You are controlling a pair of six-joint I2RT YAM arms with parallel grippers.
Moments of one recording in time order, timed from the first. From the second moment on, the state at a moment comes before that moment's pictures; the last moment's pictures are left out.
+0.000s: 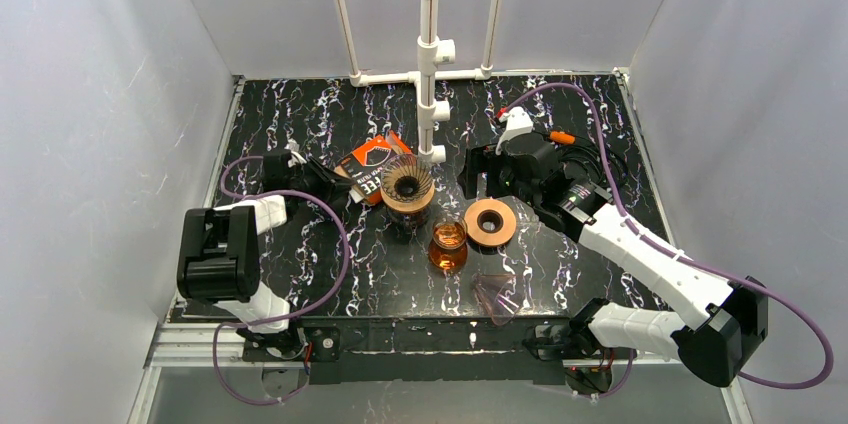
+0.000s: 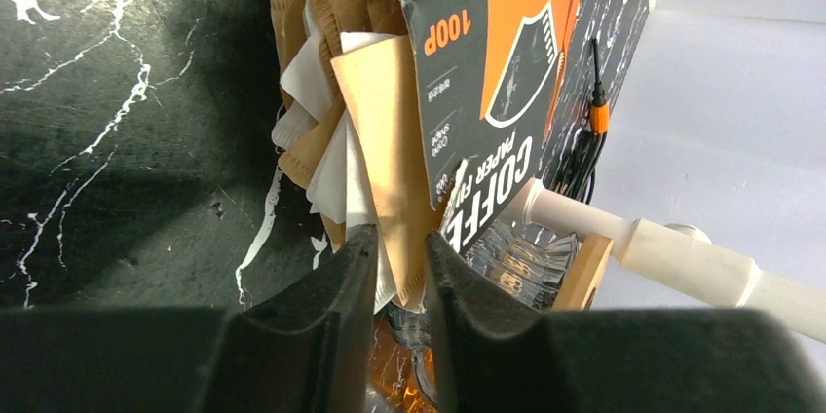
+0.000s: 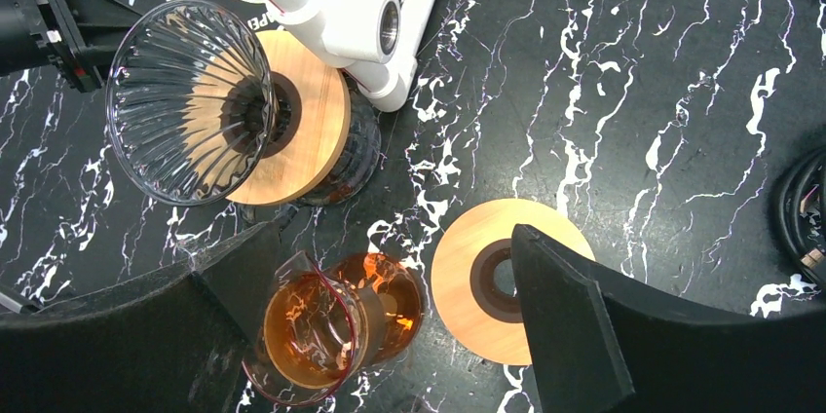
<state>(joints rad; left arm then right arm) 0.04 1.56 0.64 0.21 0.56 -0.92 0.76 1.13 1.00 -0.38 0.17 0.39</state>
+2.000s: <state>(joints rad) 0.04 0.99 0.46 0.14 0.46 -0.84 0.76 1.10 1.00 -0.40 0.16 0.39</state>
